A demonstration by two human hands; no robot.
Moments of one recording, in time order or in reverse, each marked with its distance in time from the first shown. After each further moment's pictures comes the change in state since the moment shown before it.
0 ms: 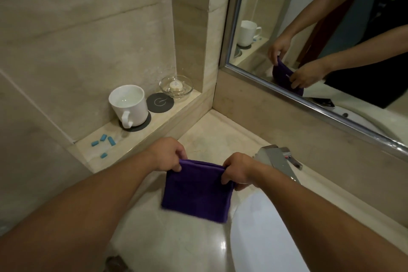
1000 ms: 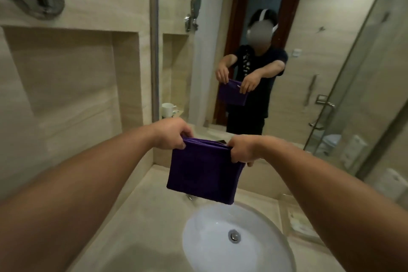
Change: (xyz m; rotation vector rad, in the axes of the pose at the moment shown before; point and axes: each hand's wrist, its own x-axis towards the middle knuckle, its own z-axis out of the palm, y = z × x) left_hand -0.257 0.233 -0.112 0.283 0.122 0.640; right_hand -0.385 -0.026 -0.078 -0.283 0.446 0.093
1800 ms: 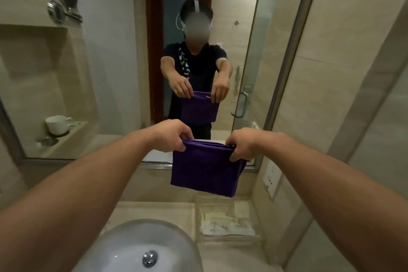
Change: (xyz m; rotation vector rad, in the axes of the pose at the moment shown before) left_hand 0.208 0.280 0.116 -0.011 -0.171 0.271; right_hand -0.073 0.340 -0.058 -0.027 0.109 0.240
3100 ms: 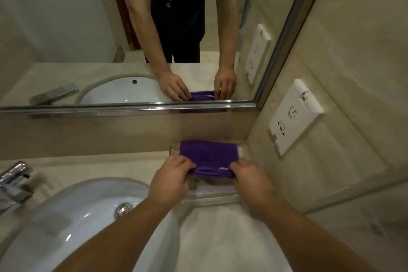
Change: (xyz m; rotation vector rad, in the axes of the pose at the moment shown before) left_hand 0.146 -0.112 0.372 -0.007 0.344 0.083; right_hand 0.137 0.158 0.334 0.036 0.165 0.107
